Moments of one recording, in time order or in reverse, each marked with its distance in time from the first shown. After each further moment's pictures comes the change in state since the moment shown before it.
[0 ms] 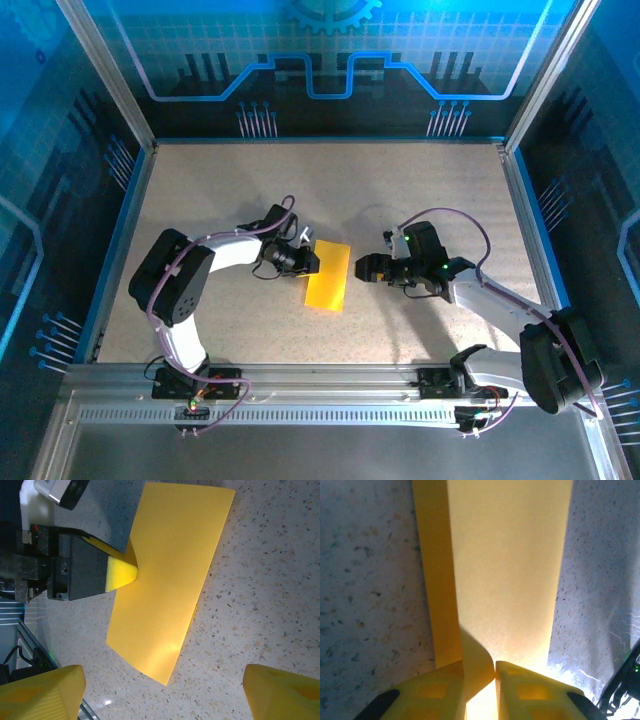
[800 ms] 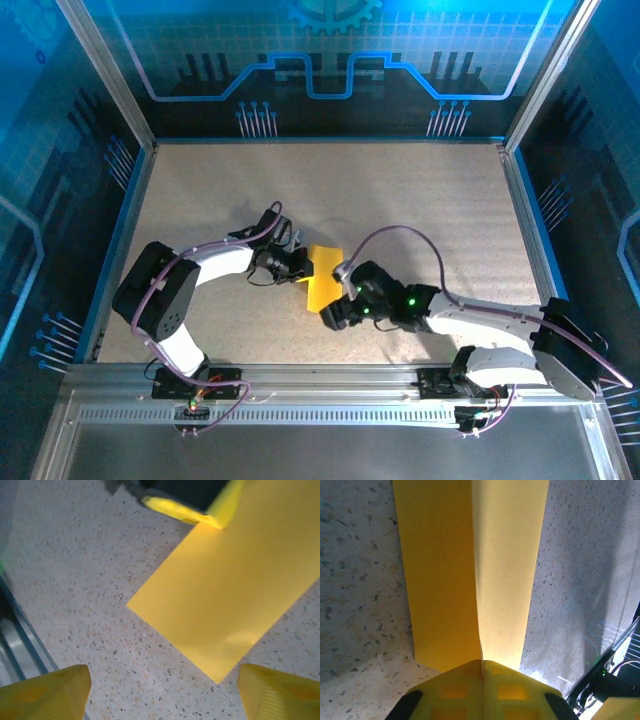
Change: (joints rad) left arm -0.011 -0.118 -0.088 0.006 0.000 -0.195; right arm 0.600 0.003 0.000 0.049 0.484 -0.173
